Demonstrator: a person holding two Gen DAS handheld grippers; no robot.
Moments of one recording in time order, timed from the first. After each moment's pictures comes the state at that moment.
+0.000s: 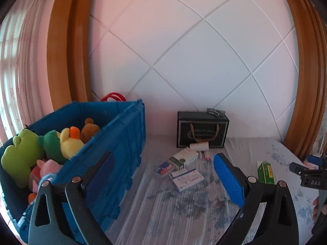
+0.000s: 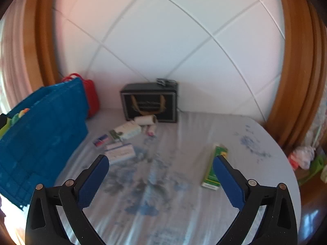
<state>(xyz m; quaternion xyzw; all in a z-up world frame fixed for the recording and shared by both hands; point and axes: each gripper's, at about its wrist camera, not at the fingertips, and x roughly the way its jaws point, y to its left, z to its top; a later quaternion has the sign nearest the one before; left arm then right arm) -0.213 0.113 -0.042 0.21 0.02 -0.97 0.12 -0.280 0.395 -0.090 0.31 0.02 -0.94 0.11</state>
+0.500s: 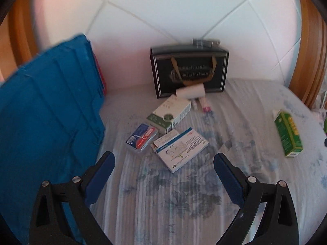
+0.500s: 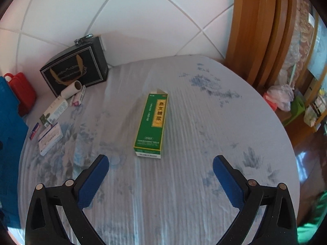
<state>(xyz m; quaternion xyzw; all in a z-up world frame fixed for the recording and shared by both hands) -0.396 0.107 -0.197 0.40 -0.04 -0.92 0.04 -0.362 0.506 -0.199 0.45 -0.05 -0.89 -0.04</state>
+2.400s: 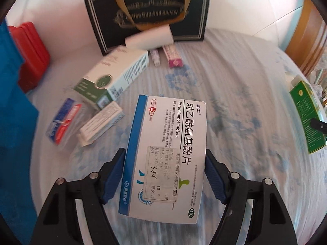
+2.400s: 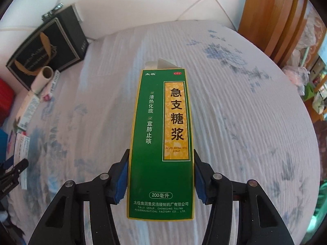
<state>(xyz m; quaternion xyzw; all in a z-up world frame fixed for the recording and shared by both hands) -0.495 0.193 -0.307 0.51 -0.04 -0.86 -0.03 -0.457 0.501 -0.290 0.53 -0.07 -0.84 -0.05</state>
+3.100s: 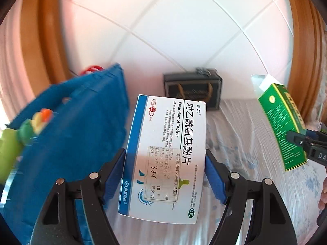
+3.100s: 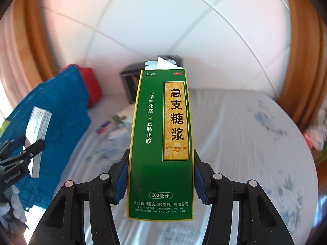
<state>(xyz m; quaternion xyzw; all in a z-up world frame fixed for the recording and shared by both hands) -0.230 0.095 -0.083 0.31 -0.03 -0.95 0.08 -0.298 0.371 -0.120 0.36 -0.02 -0.92 0.16</state>
